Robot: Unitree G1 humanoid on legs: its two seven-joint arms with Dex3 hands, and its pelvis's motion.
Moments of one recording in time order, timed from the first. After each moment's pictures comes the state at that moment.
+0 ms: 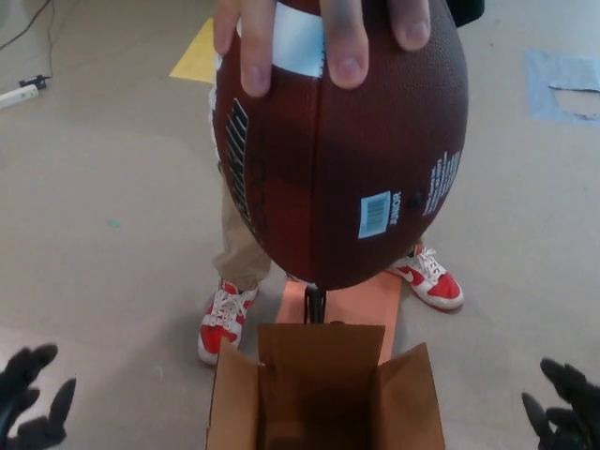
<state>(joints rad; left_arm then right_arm) -0.28 0.51 -0.01 0.97 0.10 -0.21 -0.11 -0.35 -0.36 0.03 1.10 -0.19 -0.24 0.06</state>
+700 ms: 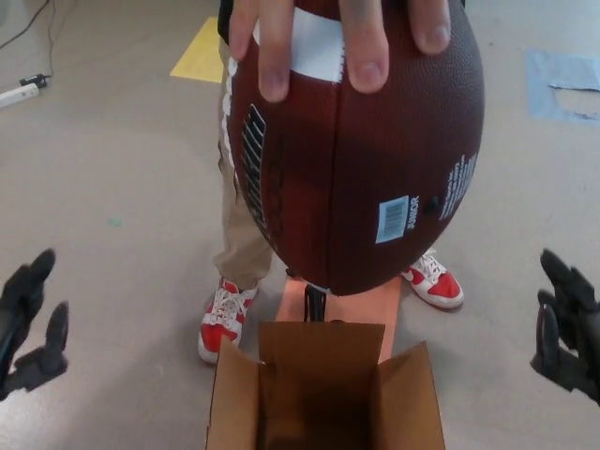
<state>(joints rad) -0.20 0.48 0.10 0.61 0.02 -0.30 -0.16 -0.29 -0.30 -0.10 0.75 -0.07 -0.44 0.10</state>
